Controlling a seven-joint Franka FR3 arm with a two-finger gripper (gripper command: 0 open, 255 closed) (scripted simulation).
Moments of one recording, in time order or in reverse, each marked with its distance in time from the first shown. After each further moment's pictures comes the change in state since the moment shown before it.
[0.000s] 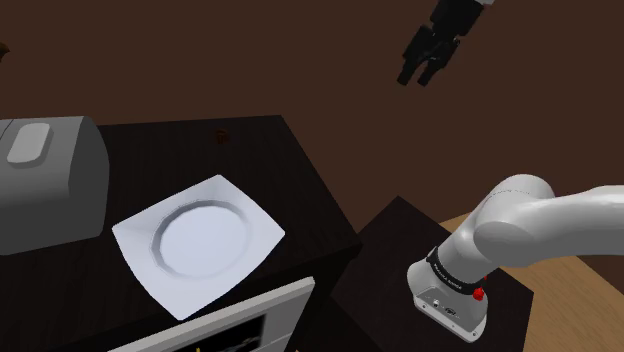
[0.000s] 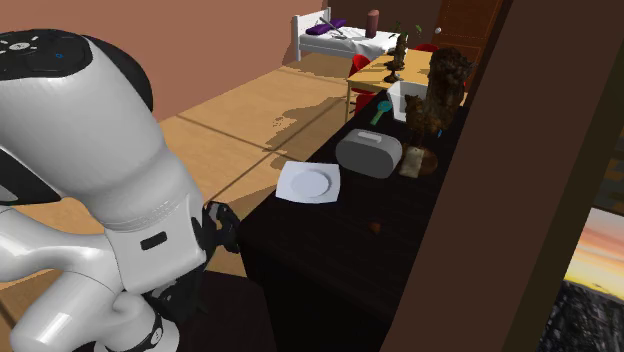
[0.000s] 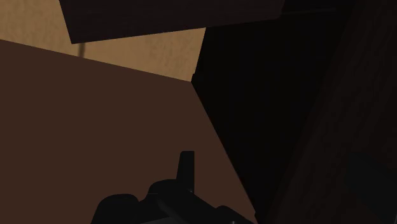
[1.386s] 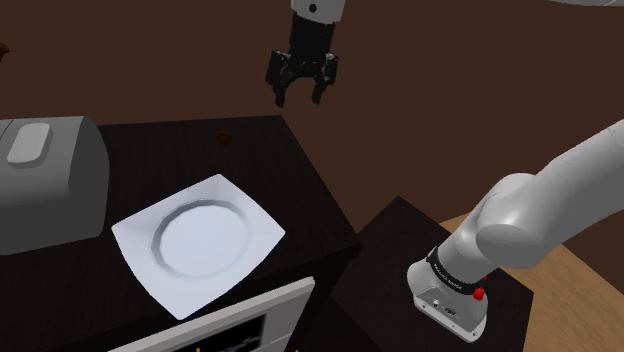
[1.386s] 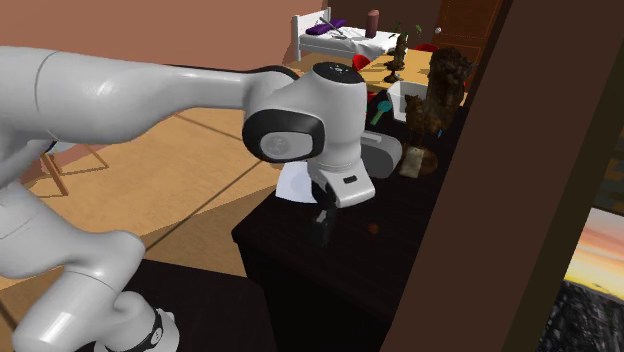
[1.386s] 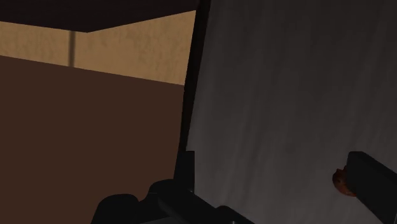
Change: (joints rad) arm 0.057 0.582 0.357 0.293 0.018 0.228 0.440
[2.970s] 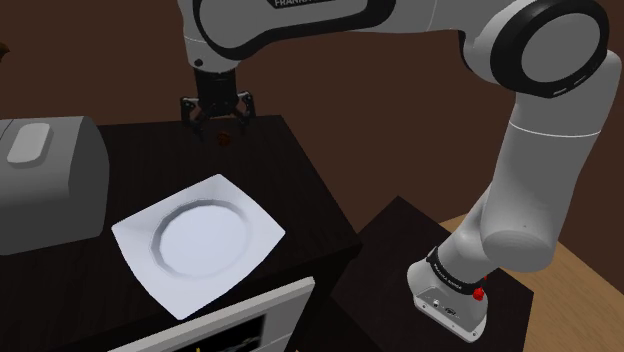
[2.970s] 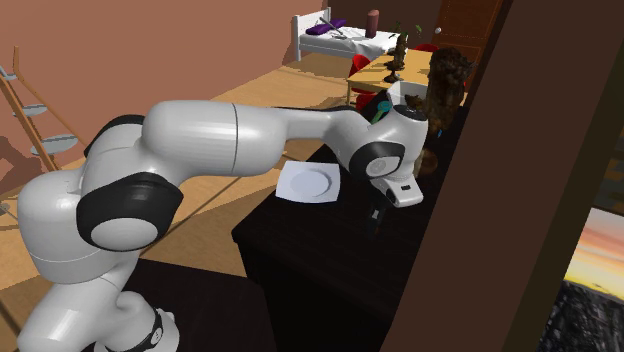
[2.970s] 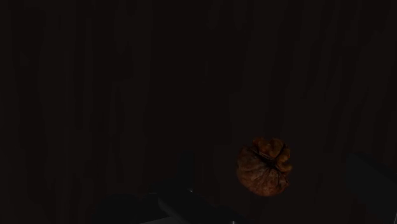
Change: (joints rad) arm 0.130 0.598 0.091 0.443 -0.227 0.039 0.325
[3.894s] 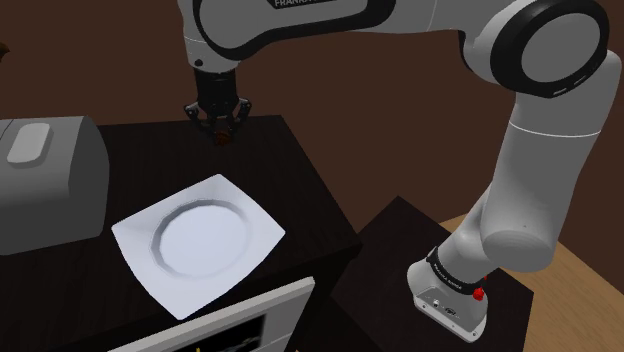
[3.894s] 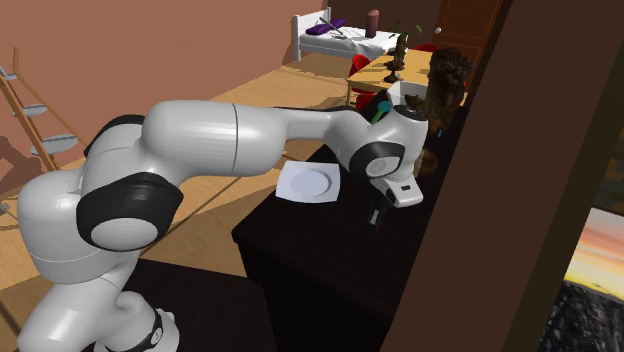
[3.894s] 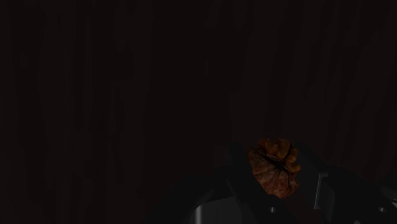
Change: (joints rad) arm 0.000 0.000 0.000 -0.001 0.000 0.001 0.000
